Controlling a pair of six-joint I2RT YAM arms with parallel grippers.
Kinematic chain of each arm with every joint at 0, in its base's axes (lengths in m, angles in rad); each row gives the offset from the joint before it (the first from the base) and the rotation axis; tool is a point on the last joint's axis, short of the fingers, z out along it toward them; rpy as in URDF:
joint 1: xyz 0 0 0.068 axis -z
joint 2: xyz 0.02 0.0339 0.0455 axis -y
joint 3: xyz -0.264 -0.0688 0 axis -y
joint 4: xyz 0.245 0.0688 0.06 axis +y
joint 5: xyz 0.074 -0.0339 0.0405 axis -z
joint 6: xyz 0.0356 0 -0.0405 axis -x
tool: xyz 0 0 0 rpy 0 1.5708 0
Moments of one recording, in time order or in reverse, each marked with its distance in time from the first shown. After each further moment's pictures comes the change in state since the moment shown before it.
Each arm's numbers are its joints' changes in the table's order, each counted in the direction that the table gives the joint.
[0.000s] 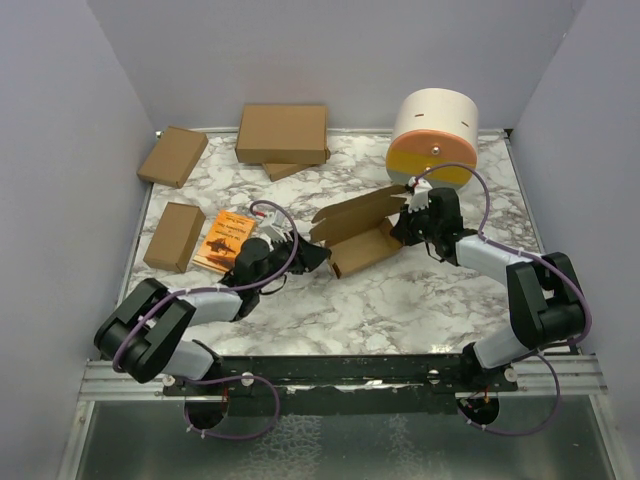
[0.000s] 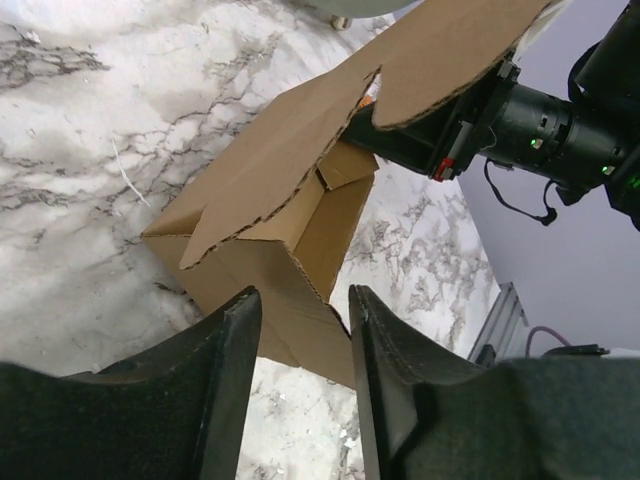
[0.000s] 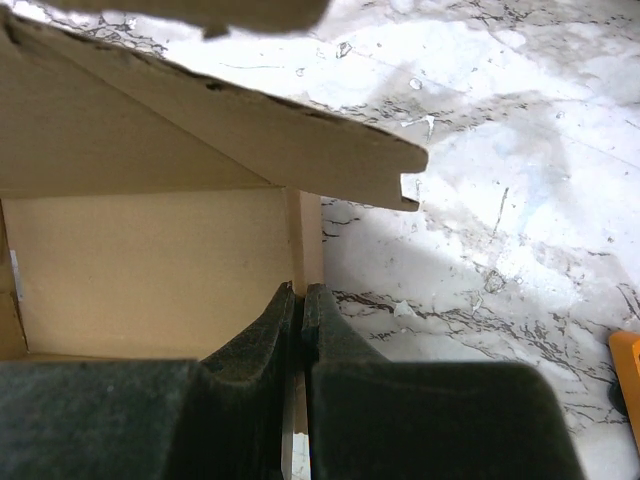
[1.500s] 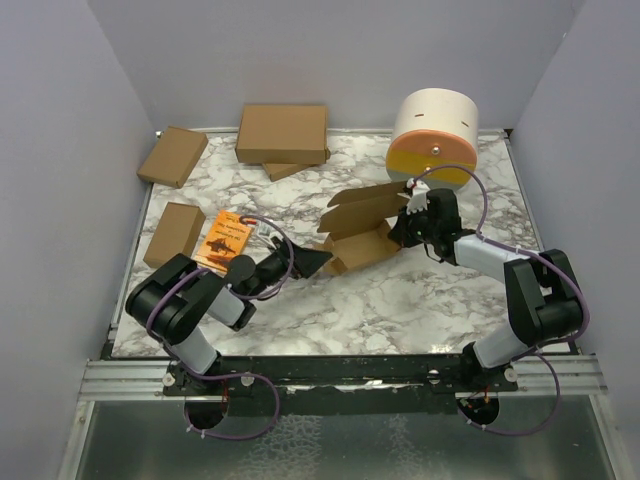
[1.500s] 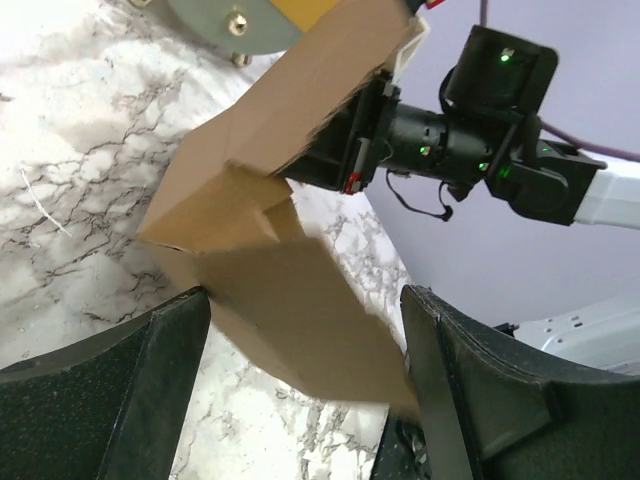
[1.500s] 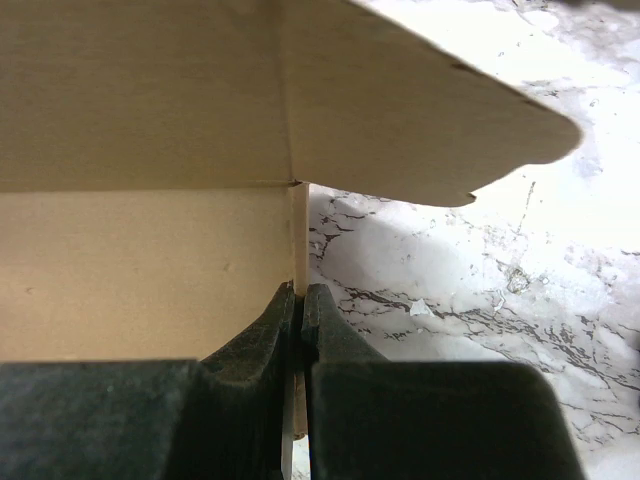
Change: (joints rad) left arm -0.046 -0.277 -0.129 -0.646 0.116 0.143; right arm 0.000 -0.021 0.000 0.001 -0.032 0.000
